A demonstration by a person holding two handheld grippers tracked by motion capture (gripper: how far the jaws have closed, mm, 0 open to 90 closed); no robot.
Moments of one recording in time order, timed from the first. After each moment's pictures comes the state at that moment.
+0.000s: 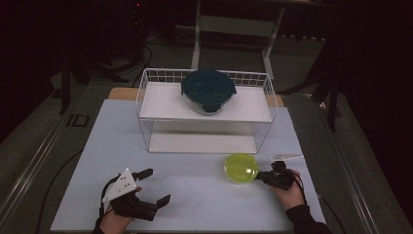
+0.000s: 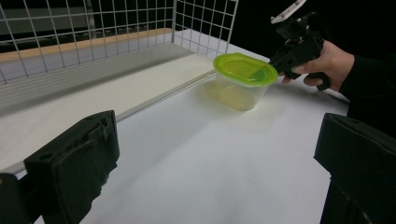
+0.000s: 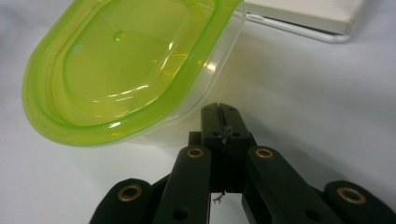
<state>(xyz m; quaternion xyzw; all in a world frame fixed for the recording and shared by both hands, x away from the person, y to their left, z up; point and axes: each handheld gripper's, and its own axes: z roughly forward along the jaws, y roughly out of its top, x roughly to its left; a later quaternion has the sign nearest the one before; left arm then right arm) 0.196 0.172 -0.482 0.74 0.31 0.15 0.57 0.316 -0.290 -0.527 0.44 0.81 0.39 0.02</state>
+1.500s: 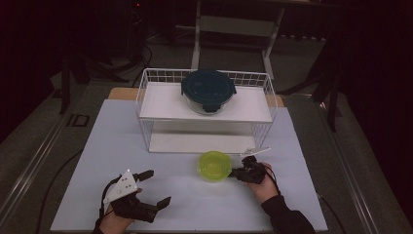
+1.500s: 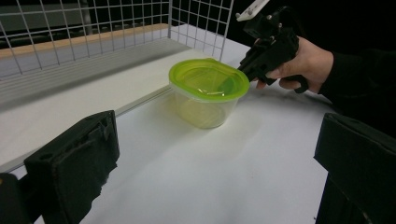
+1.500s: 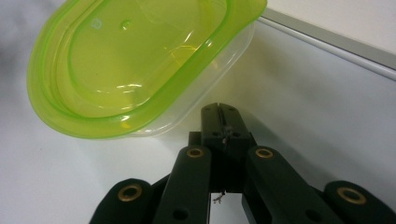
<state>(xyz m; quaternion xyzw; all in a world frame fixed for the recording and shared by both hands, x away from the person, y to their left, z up) 0.195 0.171 -0.483 0.75 0.31 0.15 0.56 0.332 -0.207 -0.529 0.38 0.84 0.38 -0.01</state>
